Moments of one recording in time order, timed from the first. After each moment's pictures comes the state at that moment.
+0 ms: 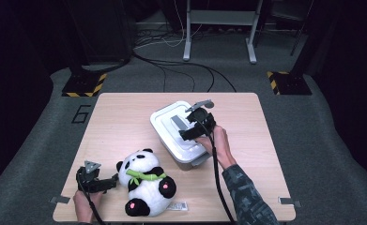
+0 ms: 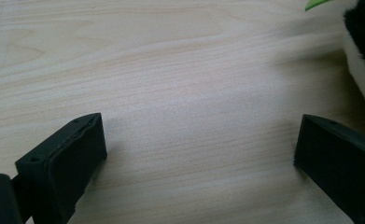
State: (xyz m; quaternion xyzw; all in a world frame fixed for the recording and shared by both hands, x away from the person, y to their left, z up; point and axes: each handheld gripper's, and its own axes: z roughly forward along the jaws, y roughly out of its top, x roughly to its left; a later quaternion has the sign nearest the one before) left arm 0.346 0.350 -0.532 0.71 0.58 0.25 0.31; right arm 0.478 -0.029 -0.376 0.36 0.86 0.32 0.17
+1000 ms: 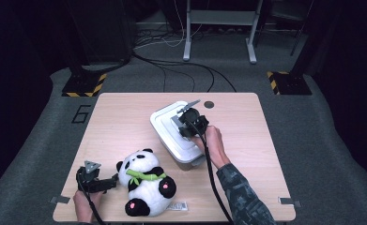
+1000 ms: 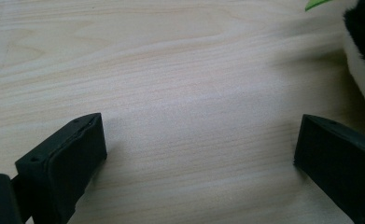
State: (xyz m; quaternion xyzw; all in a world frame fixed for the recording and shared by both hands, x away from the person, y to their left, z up) left arm 0.346 0.350 -0.532 0.71 0.58 0.25 0.31; right arm 0.477 -0.006 -0.377 0.36 0.87 0.29 0.19
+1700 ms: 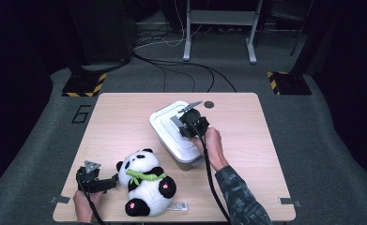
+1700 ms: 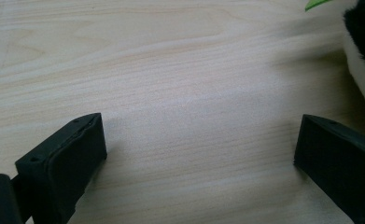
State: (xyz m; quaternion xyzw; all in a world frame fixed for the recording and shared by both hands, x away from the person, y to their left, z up) left arm 0.346 0.350 -0.532 0.71 0.58 0.25 0.31; right arm 0.473 -0.008 -0.378 0.38 0.85 0.30 0.19
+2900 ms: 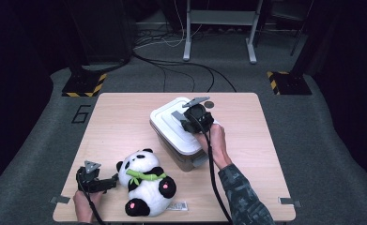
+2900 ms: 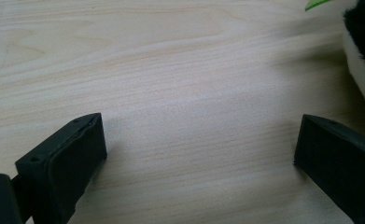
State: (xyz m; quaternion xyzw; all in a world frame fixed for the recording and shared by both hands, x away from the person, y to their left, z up) left arm 0.346 0.350 -0.532 0.71 0.58 0.25 0.31; right arm 0.466 -0.020 -0.352 0.38 0.83 0.35 0.21
